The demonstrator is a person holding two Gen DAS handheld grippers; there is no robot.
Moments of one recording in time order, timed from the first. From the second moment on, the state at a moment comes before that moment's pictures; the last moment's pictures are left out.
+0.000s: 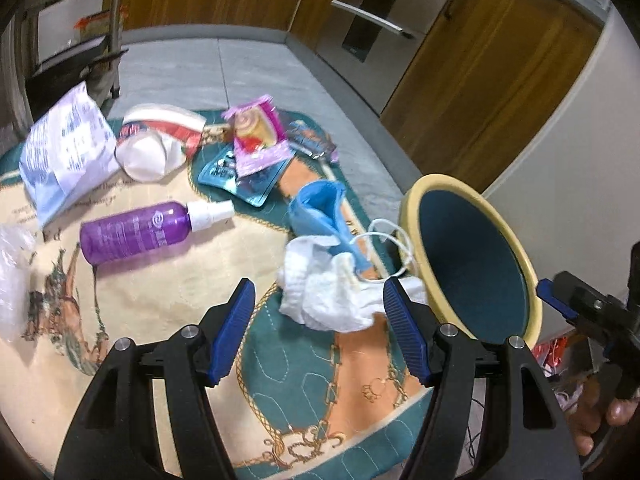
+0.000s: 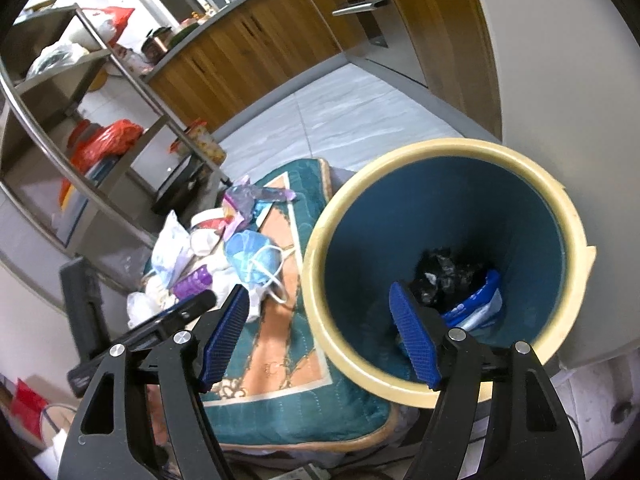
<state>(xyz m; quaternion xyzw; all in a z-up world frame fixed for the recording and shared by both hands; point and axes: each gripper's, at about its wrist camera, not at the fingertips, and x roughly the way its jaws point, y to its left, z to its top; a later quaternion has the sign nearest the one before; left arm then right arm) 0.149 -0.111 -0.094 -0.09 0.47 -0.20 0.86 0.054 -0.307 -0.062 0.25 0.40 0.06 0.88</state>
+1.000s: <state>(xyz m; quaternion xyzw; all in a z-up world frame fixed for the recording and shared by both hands) 0.149 -0.017 -0.105 -0.14 0.51 -0.11 0.84 0.124 -0.216 -0.059 0.15 0.43 0.14 0.88</state>
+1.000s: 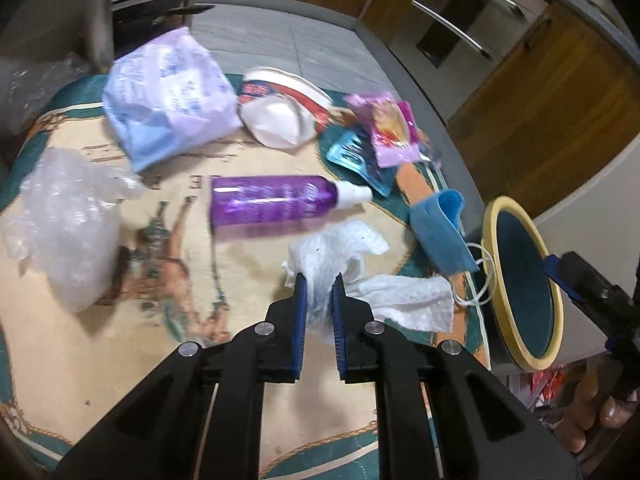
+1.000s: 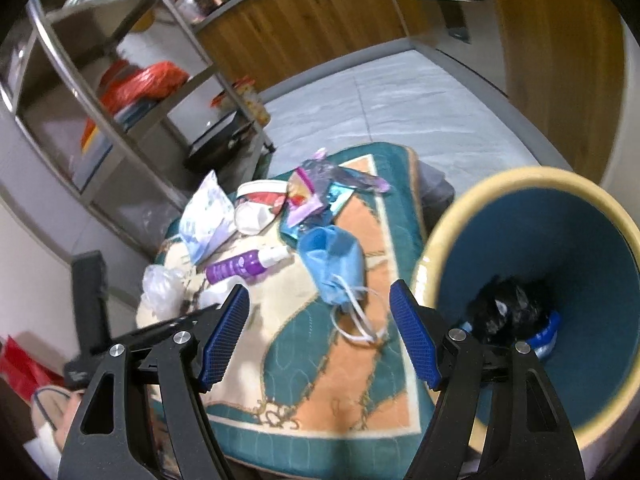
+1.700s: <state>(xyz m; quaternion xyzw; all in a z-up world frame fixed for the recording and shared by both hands) 0.152 -0.013 -0.109 -0.14 0.50 -0.13 0.84 0.200 -0.168 -0.119 0.04 0.51 0.11 0.86</state>
